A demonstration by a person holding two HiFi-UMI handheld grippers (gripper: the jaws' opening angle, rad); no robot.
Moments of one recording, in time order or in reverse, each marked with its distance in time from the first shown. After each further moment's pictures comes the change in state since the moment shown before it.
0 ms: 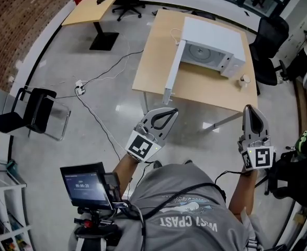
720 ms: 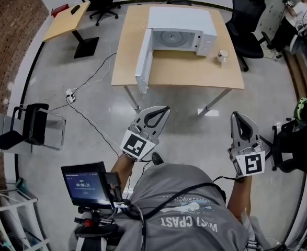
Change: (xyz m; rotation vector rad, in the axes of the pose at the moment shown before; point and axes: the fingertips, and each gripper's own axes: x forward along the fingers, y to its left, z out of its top) left arm 0.018 -0.077 0.006 -0.036 0.044 -0.113; right arm -0.117 0.017 -0.006 0.044 0.117 -0.051
